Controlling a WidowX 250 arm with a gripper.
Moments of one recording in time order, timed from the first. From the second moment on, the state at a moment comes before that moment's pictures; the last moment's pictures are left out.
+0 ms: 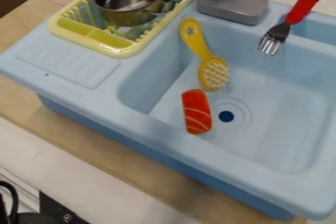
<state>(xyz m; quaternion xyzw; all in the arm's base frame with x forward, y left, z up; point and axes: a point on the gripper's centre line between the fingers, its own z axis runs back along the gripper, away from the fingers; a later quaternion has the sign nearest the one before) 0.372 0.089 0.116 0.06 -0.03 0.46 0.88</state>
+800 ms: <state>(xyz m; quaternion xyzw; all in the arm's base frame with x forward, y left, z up) 0.387 0.068 0.095 0.15 0.05 0.24 0.96</state>
